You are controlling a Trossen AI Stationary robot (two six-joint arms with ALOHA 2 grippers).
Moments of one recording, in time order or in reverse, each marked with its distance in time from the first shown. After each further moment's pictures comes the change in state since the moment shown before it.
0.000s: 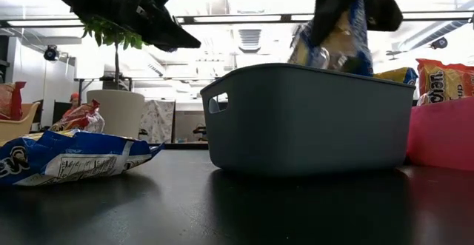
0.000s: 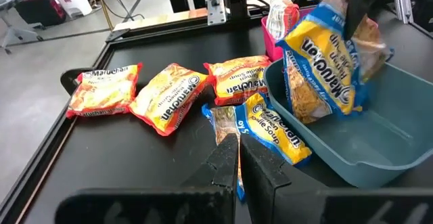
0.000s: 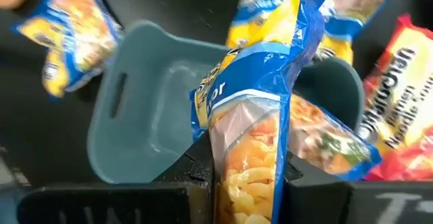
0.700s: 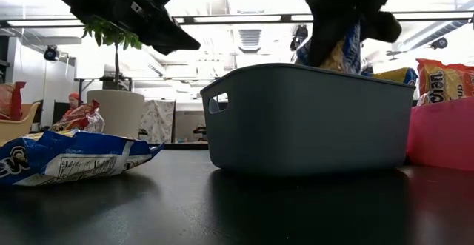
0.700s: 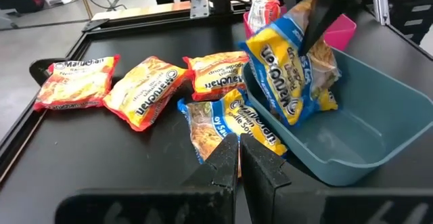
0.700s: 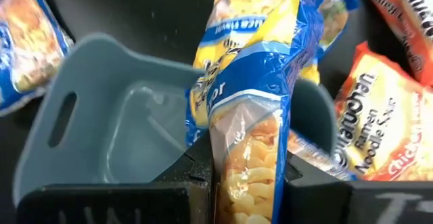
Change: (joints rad) left arm -0.049 0.022 -0.005 0.000 0.003 -0.061; right arm 0.038 0.080 -0.010 -0.023 0.175 0.013
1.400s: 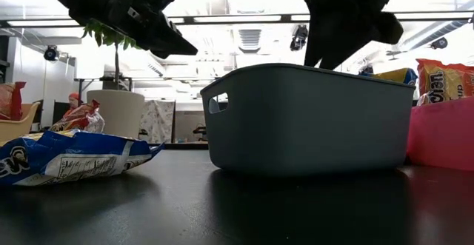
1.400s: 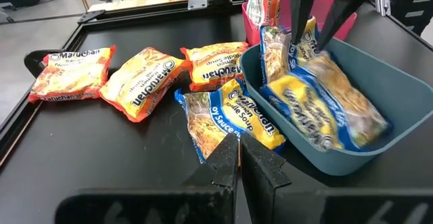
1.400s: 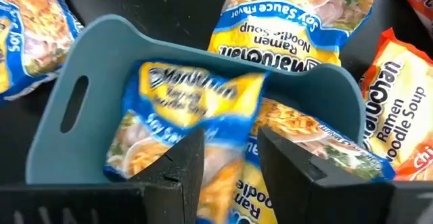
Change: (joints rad) left arm -0.003 0.000 -0.022 0.000 -0.001 0.001; right arm 0.016 0.019 0.007 0.024 -0.027 0.002
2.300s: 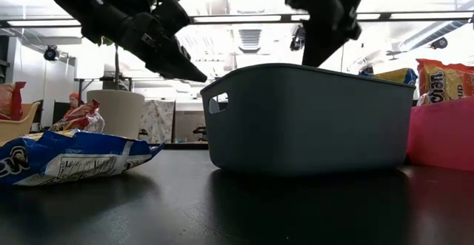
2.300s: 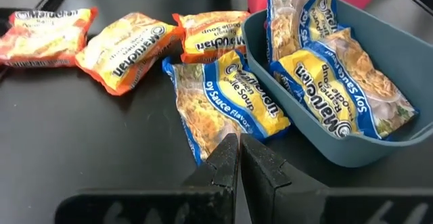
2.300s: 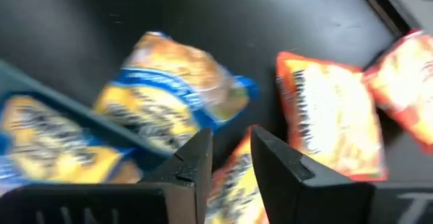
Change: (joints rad) left arm -0.002 0.172 -0.010 0.108 0.001 -0.051; right arm -0.222 -0.136 -0.056 -0.065 0.062 -0.523
